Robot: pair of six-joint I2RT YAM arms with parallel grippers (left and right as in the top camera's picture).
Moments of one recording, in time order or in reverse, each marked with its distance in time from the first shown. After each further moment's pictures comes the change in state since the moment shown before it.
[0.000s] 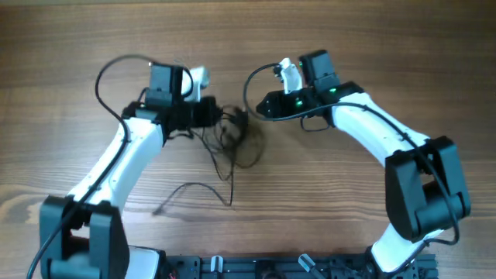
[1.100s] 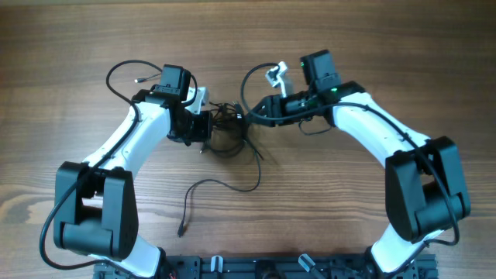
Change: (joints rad) left arm 0.000 0.164 0.063 -0.287 -0.214 0.105; right arm 0.027 -0.002 0.000 -0.039 -0.282 0.004
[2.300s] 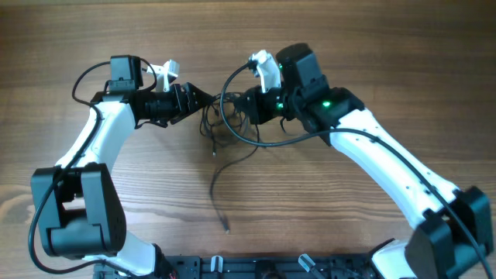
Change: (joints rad) left arm 0.240 0.000 0.000 0.229 0.561 -0.108; right arm 0.185 -0.234 0.084 0.011 0.369 0.094
